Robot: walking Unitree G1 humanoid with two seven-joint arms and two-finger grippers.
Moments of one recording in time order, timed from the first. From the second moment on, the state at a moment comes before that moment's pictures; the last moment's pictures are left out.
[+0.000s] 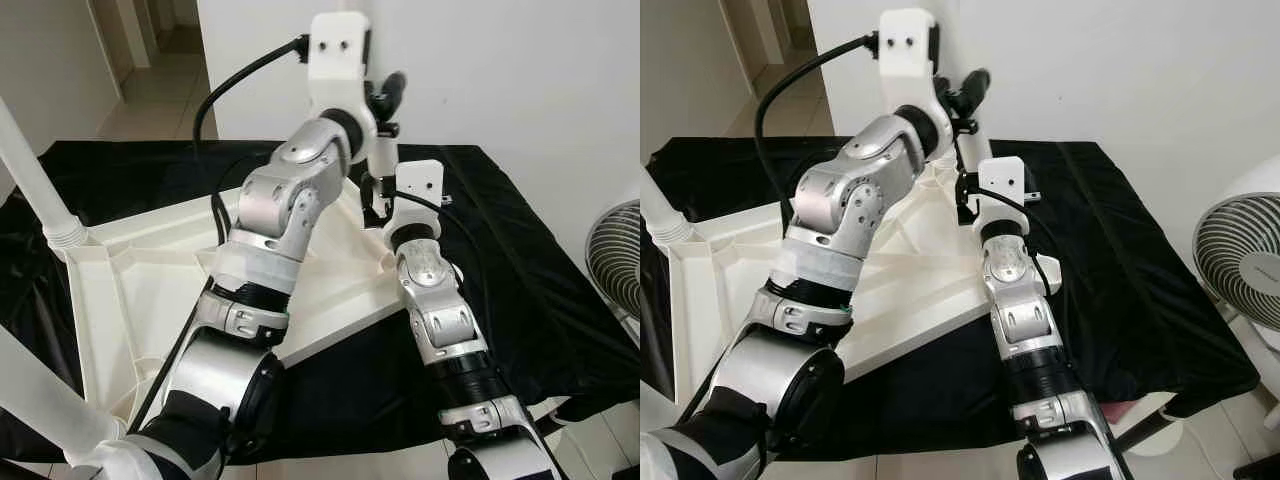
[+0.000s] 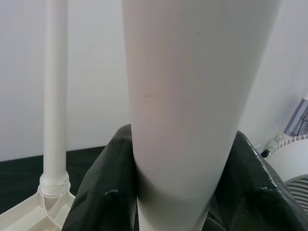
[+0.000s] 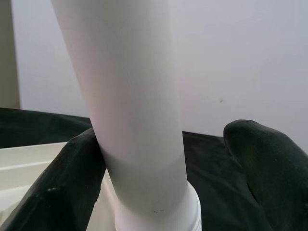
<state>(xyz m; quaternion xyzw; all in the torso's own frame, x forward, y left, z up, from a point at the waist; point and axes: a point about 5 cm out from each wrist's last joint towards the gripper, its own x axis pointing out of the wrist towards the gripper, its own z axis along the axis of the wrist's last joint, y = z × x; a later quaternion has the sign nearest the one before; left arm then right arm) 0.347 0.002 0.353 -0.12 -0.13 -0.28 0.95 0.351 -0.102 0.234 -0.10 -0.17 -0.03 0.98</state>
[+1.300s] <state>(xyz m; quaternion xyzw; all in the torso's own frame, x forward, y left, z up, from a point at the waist) 0.335 -0.010 0.361 -0.12 -0.14 -0.29 0.94 0.365 -0.092 0.235 -0.14 -0.20 -0.10 0.97</state>
